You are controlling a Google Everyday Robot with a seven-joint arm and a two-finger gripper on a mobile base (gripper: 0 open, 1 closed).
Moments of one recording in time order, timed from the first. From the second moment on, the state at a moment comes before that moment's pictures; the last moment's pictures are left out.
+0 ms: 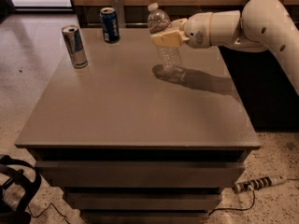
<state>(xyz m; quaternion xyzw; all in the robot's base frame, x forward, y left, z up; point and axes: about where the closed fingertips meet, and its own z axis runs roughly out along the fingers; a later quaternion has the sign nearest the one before) 0.699 -0.053 0.943 -0.43 0.66 0.32 0.52</state>
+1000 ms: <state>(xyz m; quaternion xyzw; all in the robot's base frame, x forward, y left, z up) 0.705 -0.056 0.945 -0.41 0.63 0.37 0.54</state>
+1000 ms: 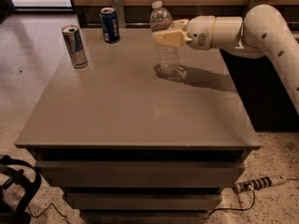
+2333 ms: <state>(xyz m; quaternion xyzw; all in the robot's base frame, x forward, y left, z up) 0.707 -0.068 0.918 -0.38 0.60 0.39 0.58</state>
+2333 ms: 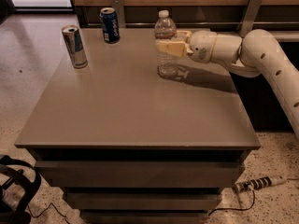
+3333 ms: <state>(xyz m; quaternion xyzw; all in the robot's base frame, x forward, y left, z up) 0.706 -0.077 0.910 -0.37 0.60 0.40 0.59</state>
